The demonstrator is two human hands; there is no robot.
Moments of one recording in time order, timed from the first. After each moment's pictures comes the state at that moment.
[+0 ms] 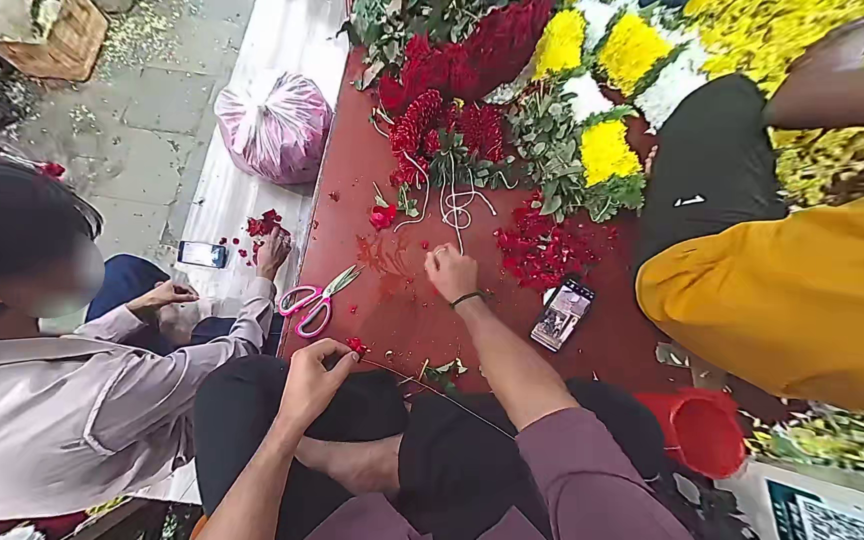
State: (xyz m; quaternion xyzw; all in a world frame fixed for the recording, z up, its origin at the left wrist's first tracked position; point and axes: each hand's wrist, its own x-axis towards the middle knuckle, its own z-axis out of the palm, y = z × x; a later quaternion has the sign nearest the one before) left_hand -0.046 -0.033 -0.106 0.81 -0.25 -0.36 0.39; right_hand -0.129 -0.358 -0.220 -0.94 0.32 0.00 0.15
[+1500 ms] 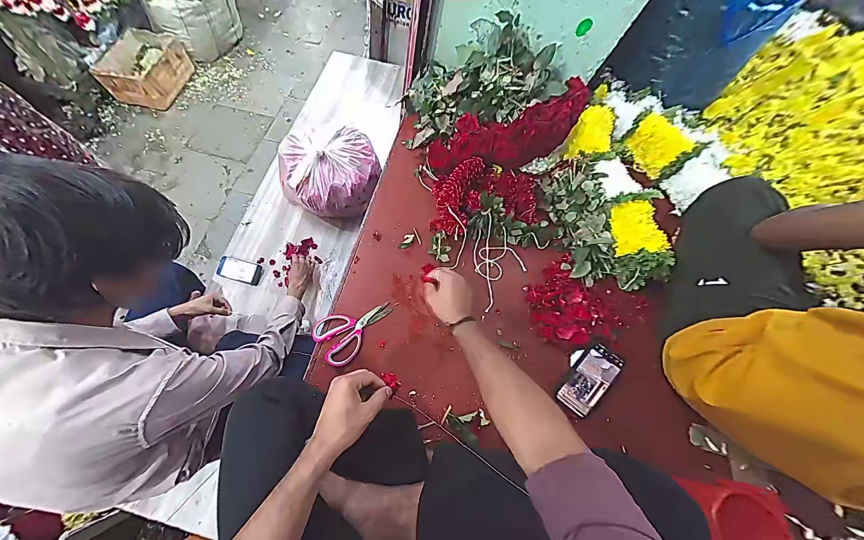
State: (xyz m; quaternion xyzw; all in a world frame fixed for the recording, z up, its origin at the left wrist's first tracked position) left_hand -0.043 -0.037 -0.111 0.80 -0.23 -0.38 0.41; right_hand -0.040 -0.331 -0.185 -0.90 0.33 0.02 0.29
